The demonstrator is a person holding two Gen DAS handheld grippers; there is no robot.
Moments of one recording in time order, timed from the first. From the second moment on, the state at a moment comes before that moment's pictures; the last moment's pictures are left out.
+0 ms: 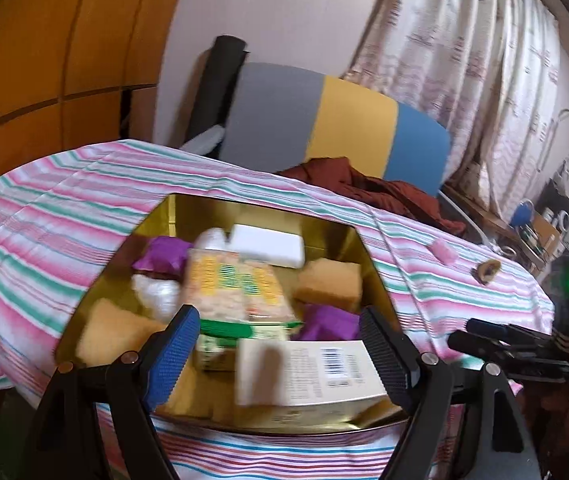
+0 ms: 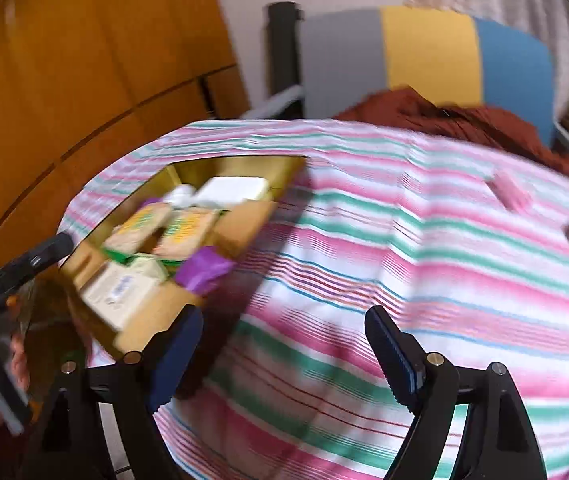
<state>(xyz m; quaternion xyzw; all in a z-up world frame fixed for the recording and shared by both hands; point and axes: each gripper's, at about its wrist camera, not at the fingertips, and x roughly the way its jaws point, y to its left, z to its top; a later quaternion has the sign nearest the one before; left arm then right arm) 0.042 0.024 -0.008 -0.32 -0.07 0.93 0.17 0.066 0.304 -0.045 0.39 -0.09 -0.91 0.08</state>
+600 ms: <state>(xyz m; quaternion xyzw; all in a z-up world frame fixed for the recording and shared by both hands) 0.044 0.167 -0.005 -0.35 0.02 0.89 0.31 0.079 0.454 -0.072 0.38 -0.15 -0.91 -0.13</state>
